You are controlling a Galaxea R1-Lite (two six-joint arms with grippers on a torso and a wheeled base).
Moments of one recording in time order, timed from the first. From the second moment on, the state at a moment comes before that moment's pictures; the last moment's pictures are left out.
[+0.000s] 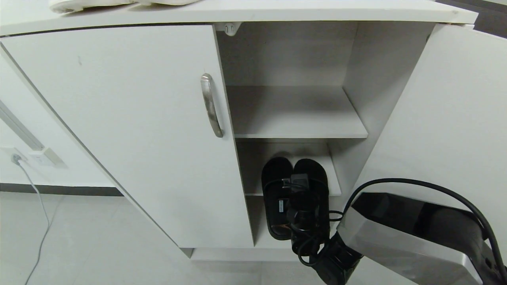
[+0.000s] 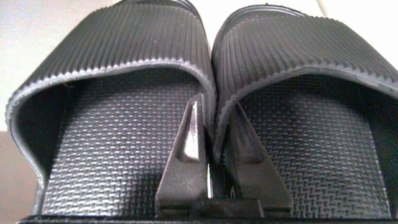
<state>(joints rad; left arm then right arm) 0.00 0.00 0.00 0.00 -0.08 0.00 0.79 2.49 -1.17 -1.31 -0.79 0.02</state>
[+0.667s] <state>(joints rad) 0.00 0.00 0.00 0.00 -0.08 0.00 0.68 2.57 -1.59 -0.92 -0.71 0.03</state>
